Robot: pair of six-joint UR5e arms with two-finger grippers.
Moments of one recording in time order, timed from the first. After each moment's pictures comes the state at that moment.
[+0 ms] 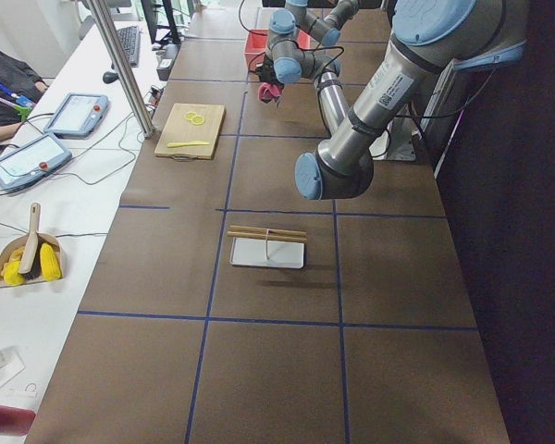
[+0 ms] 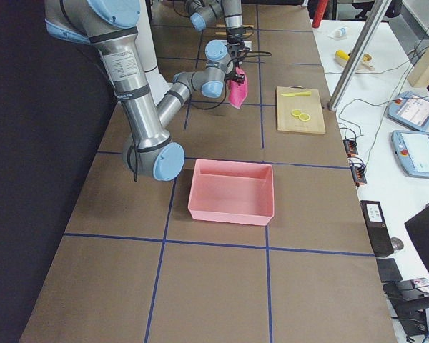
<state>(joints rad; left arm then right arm) -0.60 -2.39 -1.77 -1.75 -1.95 -2.80 0.58 -1.14 1.91 -1.02 1.86 0.12</state>
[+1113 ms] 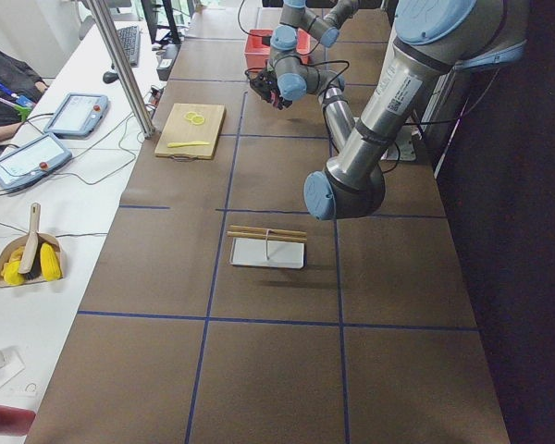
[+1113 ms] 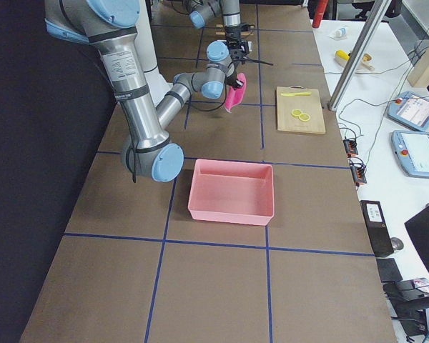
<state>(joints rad) -0.62 -2.19 -1.90 -1.71 -1.95 -2.09 0.59 -1.16 1.91 -1.13 1.86 0.44</state>
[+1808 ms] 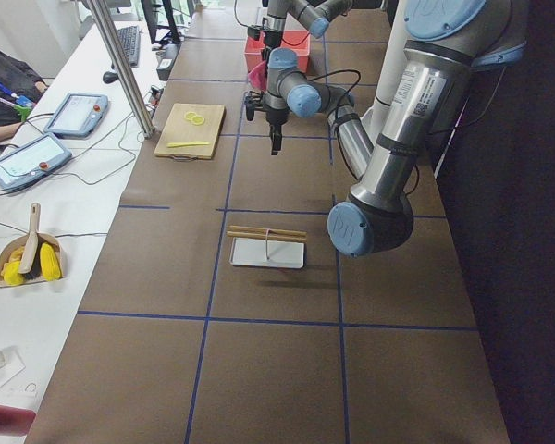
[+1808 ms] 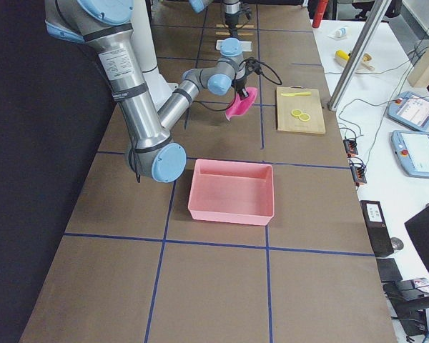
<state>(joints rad) -0.75 -1.91 -2.13 -1.35 -1.96 -1.06 0.72 -1.13 1.93 -1.37 1.99 0.80</state>
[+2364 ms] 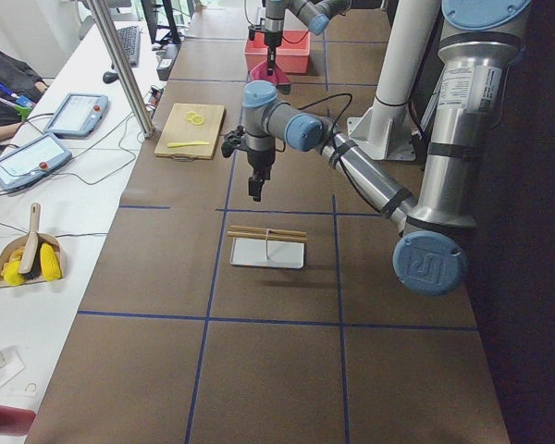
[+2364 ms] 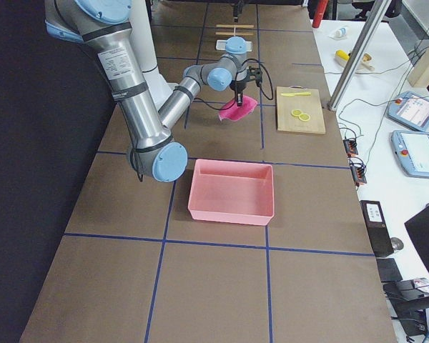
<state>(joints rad) -1.13 -1.64 -2.11 -1.35 -2.20 -0.32 0.72 -1.12 1.95 -1.62 2.01 1.03</state>
